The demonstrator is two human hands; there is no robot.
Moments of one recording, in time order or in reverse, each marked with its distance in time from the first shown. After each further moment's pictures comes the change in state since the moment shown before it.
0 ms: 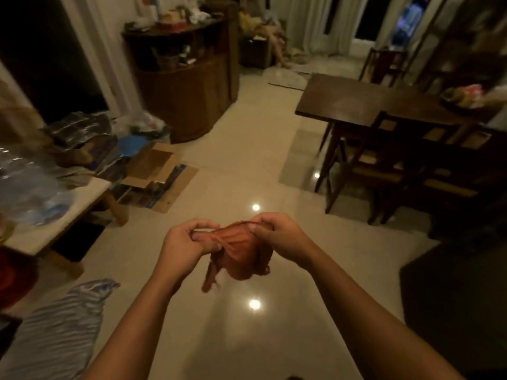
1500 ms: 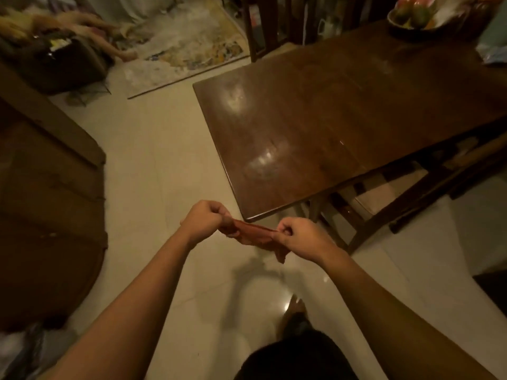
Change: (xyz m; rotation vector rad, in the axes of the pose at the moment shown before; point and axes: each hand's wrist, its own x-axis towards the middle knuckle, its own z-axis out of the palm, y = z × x) left_hand 1.083 0.241 0.397 0.686 -0.798 0.110; right_hand 0.786 0.275 -0.470 0.025 0.466 0.649
